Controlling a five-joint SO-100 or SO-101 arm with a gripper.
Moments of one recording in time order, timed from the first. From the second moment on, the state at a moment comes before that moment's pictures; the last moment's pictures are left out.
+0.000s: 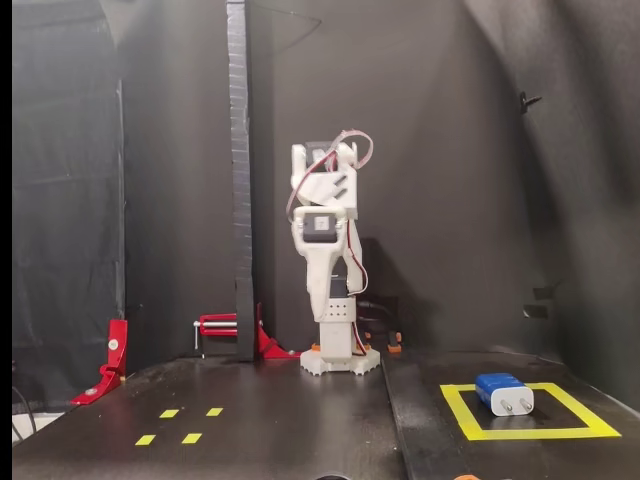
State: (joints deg) arm -0.3 130.0 119.9 63.5 -6.5
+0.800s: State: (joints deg) arm -3.4 188.3 175.5 27.8 -5.3
